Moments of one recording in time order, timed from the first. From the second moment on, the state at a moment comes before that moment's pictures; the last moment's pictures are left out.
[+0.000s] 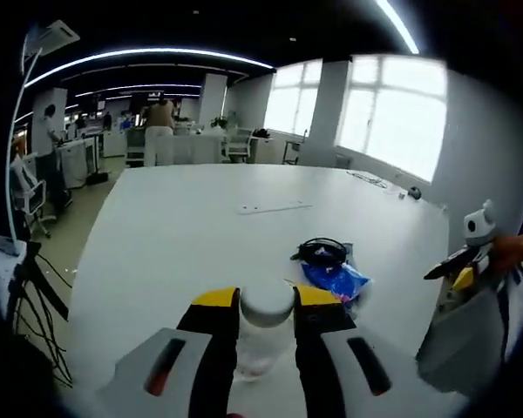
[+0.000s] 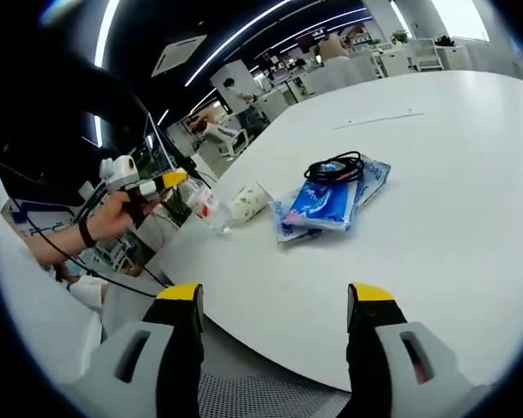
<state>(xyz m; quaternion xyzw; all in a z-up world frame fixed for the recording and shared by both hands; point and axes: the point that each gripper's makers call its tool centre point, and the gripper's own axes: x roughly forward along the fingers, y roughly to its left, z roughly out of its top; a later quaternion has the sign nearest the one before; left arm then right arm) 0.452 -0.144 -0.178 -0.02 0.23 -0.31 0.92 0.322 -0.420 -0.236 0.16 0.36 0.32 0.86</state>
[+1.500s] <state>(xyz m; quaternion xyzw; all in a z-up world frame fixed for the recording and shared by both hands) 0.441 -0.143 -0.249 -0.12 0.29 -0.10 0.94 0.317 -0.427 -0.245 0.16 0.38 0.32 0.85</state>
